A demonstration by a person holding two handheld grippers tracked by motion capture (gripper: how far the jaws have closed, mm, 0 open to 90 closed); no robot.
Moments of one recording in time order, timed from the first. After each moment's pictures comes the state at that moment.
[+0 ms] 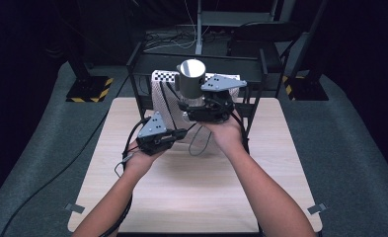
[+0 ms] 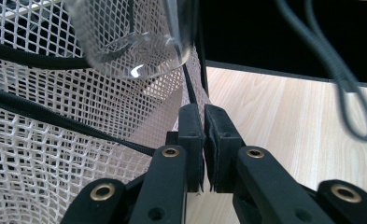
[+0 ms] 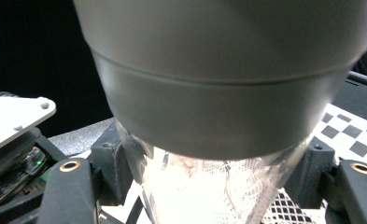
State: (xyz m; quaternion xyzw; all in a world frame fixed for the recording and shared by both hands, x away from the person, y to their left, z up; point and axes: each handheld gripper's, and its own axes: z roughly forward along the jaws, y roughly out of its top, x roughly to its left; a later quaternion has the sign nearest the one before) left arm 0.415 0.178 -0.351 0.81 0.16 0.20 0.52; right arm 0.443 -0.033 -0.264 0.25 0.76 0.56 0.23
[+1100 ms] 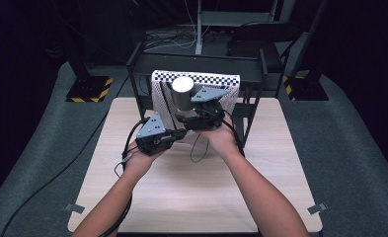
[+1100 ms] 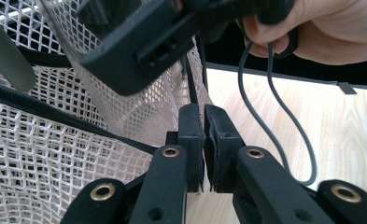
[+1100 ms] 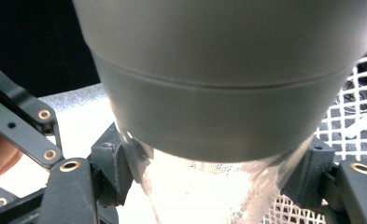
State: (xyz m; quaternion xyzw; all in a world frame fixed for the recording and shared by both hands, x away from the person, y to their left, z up) left arm 0.415 0.179 -0.354 0.81 0.16 0.20 0.53; right arm 0.462 -0.020 -0.309 0.23 0.81 0.50 0.22
